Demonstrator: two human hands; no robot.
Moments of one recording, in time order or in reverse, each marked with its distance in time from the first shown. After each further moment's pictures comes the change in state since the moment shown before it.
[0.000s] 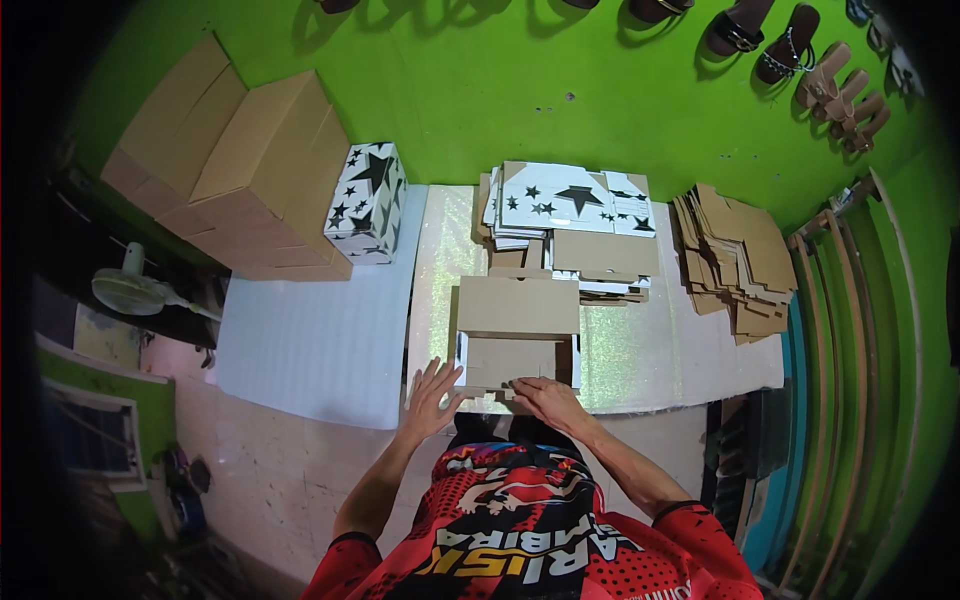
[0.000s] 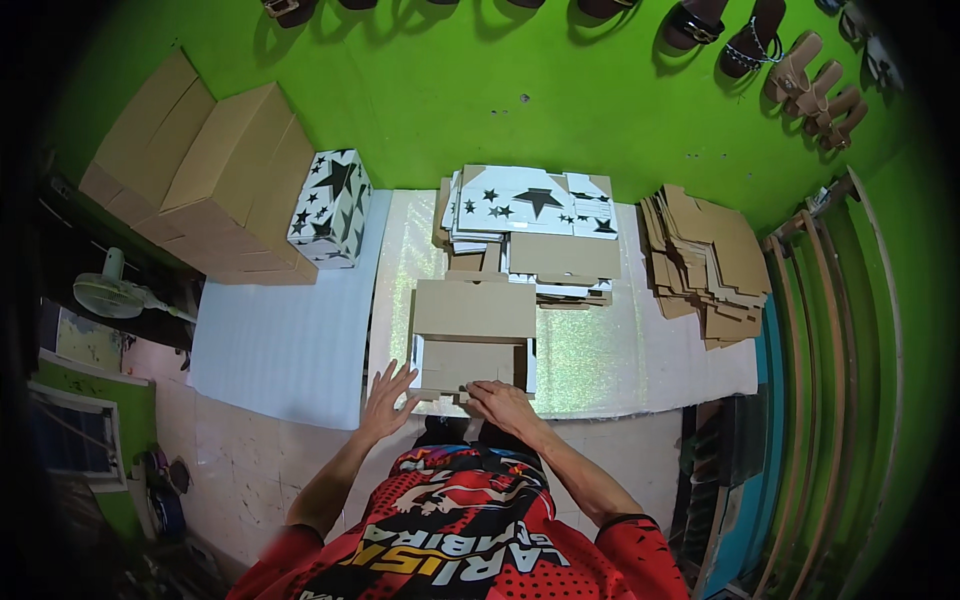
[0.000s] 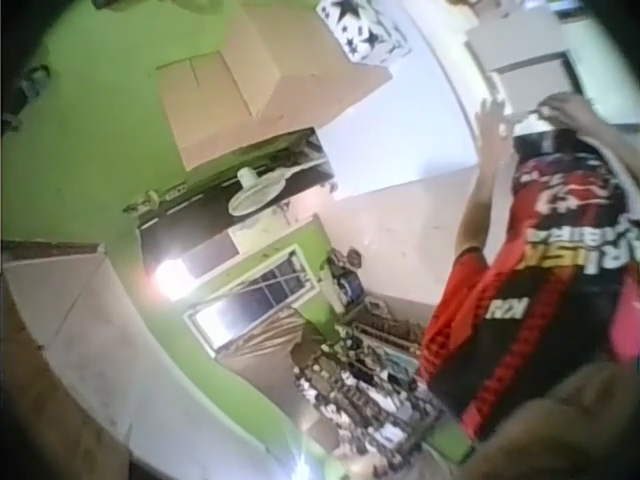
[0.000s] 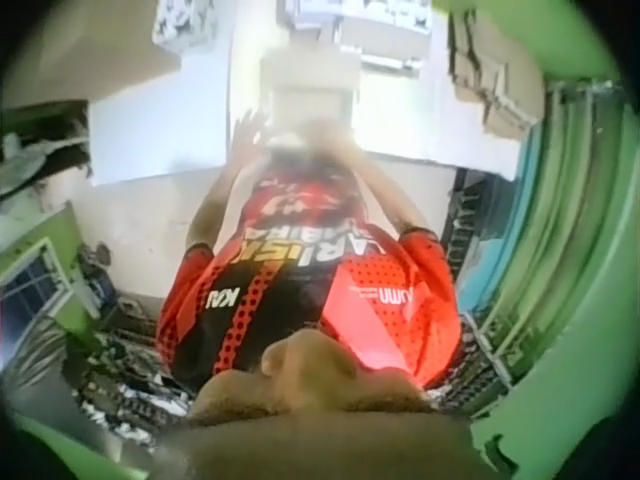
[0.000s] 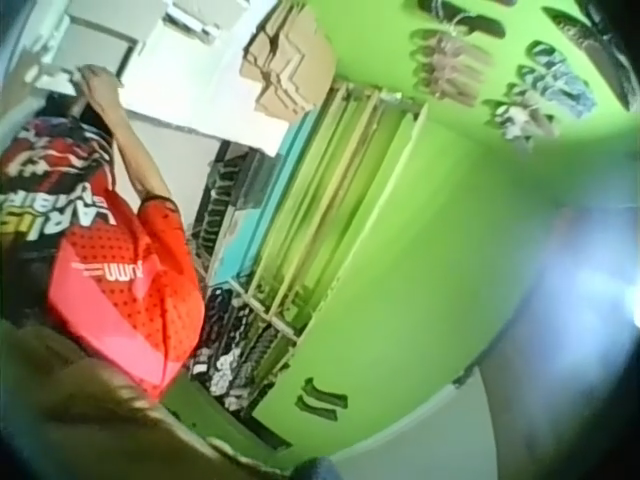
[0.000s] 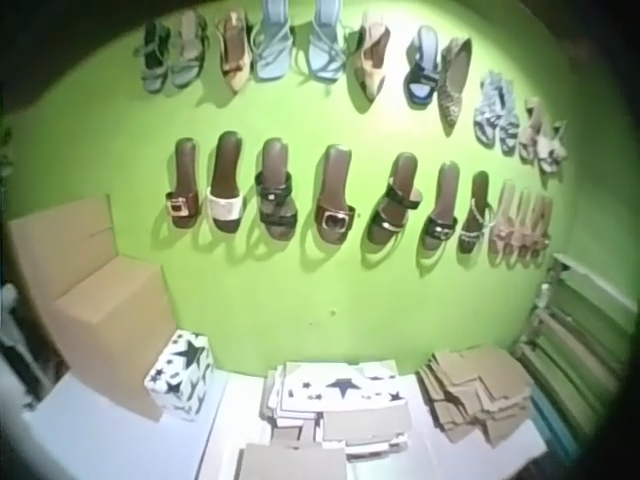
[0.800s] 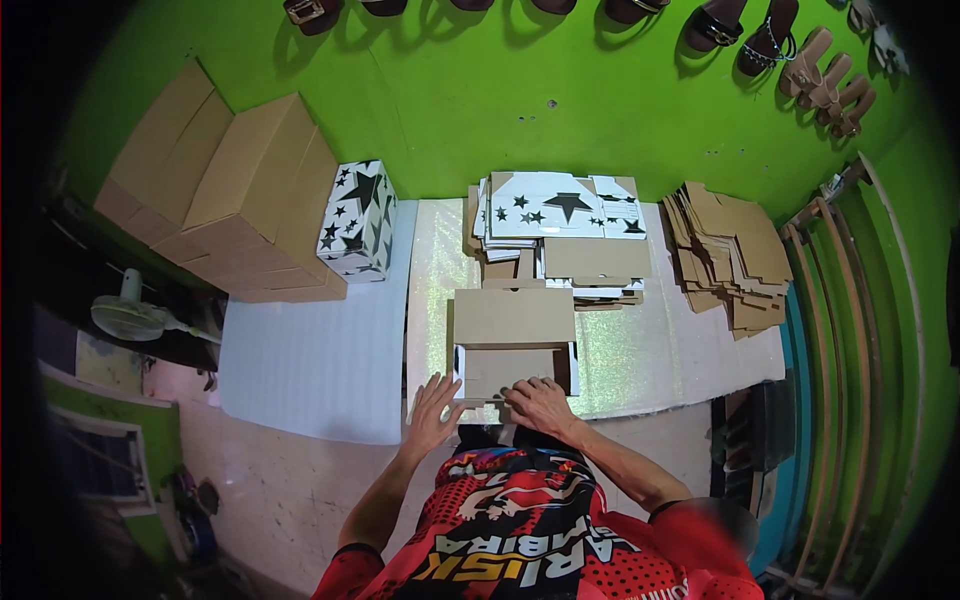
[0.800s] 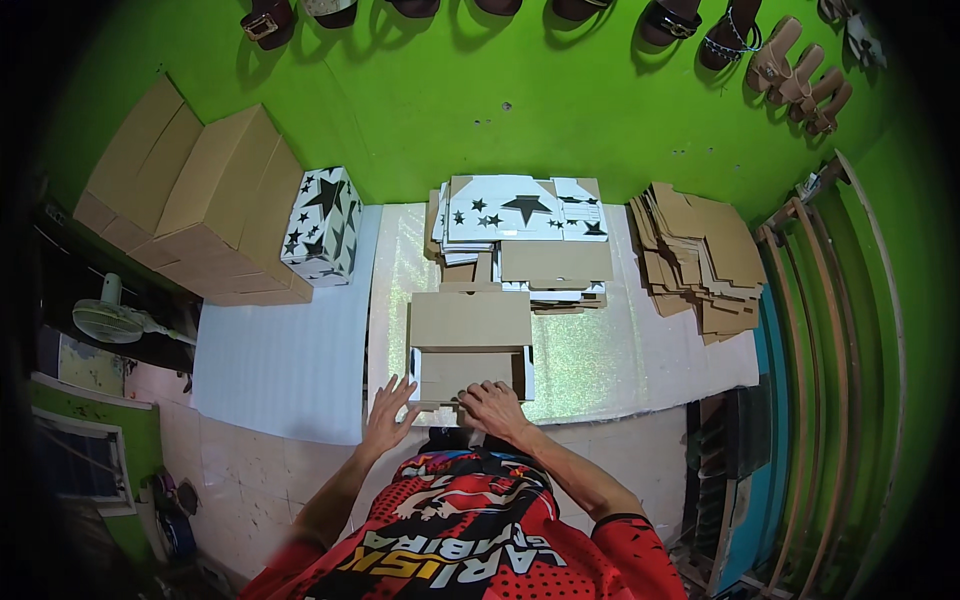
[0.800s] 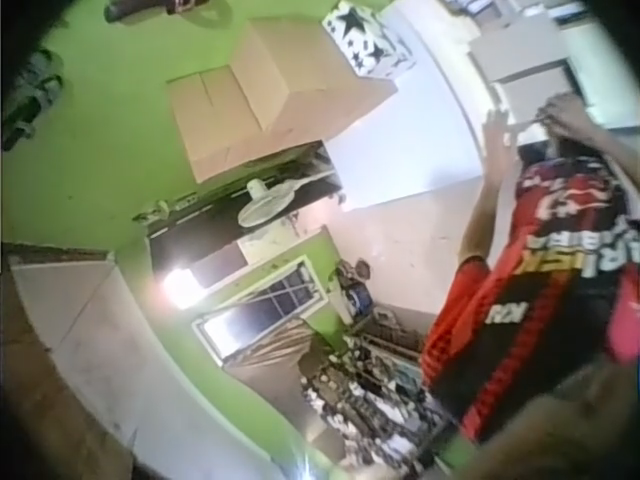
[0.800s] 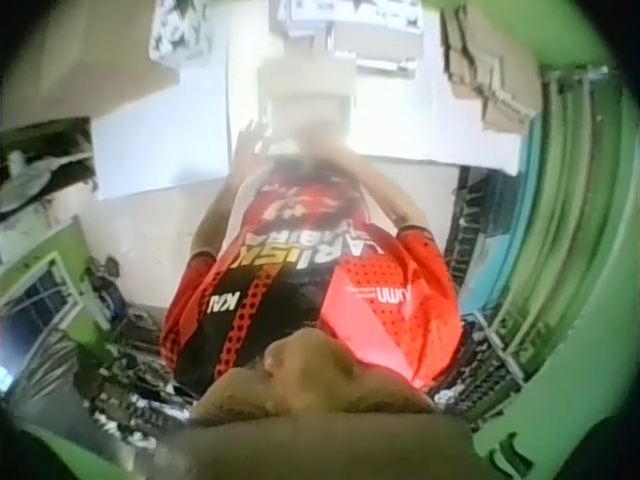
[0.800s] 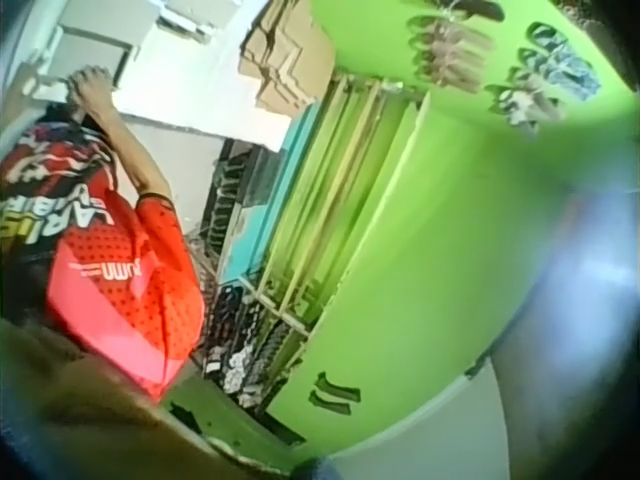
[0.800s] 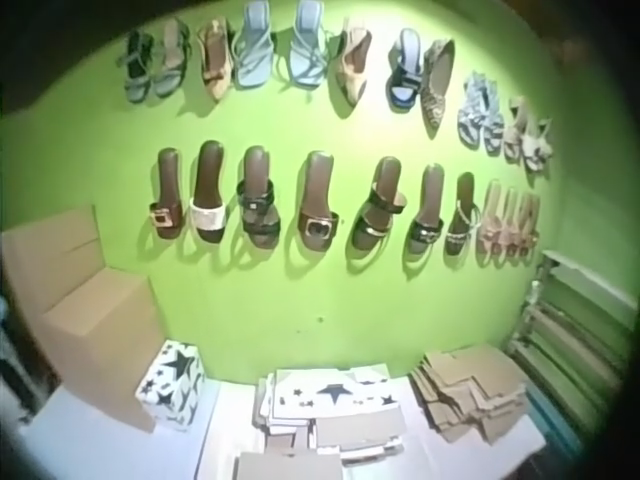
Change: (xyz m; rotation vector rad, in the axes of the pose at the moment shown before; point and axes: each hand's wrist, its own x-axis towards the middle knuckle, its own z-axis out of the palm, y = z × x) left_hand 0.000 -0.001 0.004 -0.024 0.065 -0.004; right_hand 0.016 -0.003 0.011 -0.267 0.266 -0.185
